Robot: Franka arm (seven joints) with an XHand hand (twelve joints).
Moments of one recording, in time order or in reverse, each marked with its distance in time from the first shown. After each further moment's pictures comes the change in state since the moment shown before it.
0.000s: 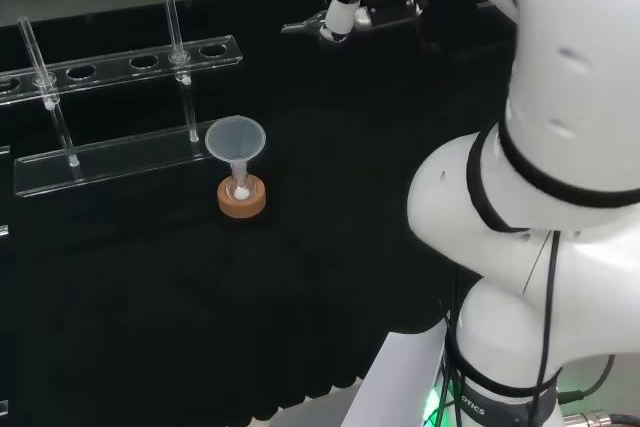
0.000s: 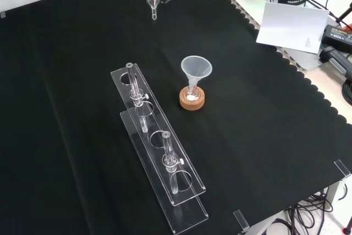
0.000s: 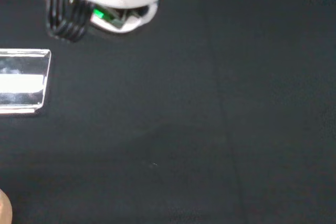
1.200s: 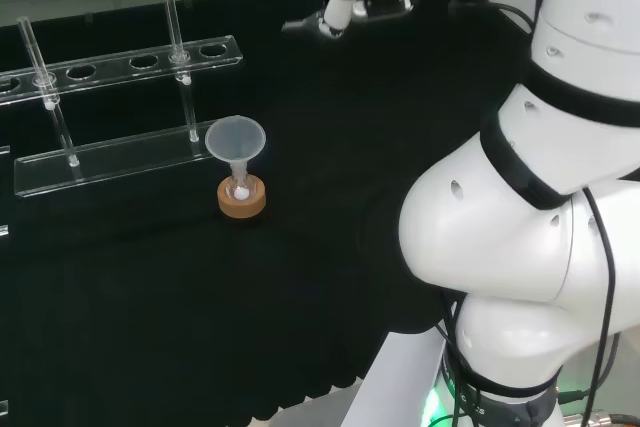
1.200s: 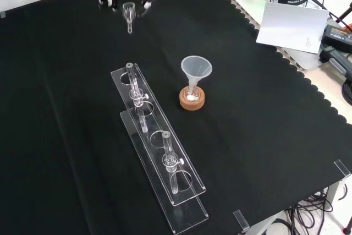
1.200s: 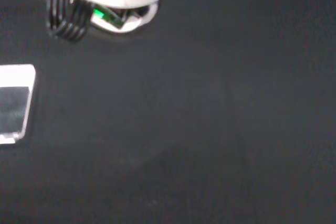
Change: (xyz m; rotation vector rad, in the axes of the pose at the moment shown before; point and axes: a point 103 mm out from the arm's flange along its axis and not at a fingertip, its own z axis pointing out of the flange) arm -0.009 0.084 0.026 0.073 0.042 -0.021
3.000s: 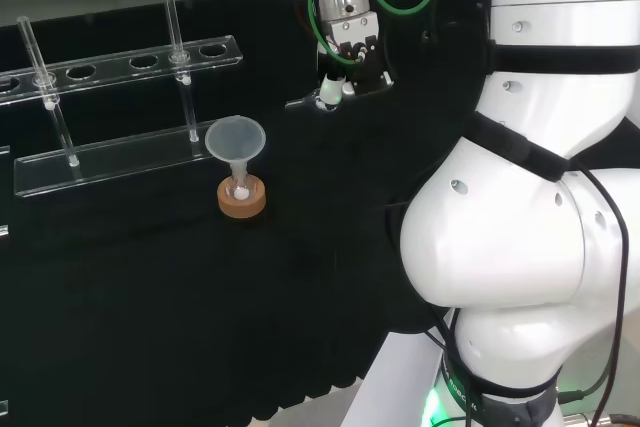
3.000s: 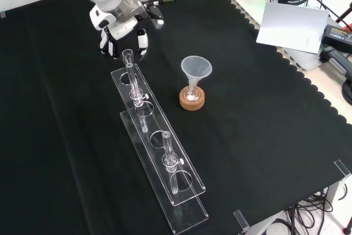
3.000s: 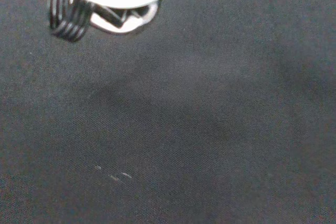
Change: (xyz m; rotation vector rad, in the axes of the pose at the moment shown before) arm 0.006 0.086 0.131 0.063 -0.083 -0.018
